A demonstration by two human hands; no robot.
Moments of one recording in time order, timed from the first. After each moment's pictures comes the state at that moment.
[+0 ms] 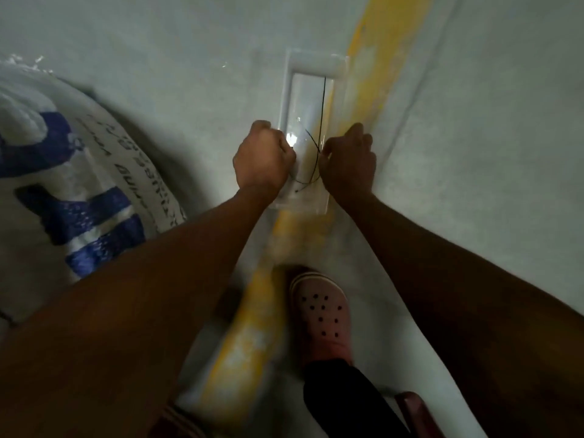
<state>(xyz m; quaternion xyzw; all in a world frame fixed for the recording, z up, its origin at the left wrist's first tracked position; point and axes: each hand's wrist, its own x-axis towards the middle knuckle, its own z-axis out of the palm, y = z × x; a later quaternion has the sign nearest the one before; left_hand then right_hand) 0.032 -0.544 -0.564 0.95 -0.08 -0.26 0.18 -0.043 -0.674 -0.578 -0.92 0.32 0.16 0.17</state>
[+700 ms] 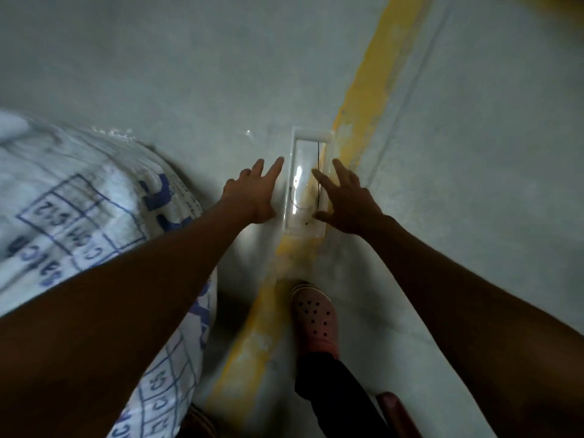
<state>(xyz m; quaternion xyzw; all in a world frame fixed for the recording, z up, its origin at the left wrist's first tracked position) 0.071 -0.511 -0.396 0.87 -0.28 -0.40 -0.03 -0.046 -0.700 -0.430 -0.93 0.11 0.30 0.19</state>
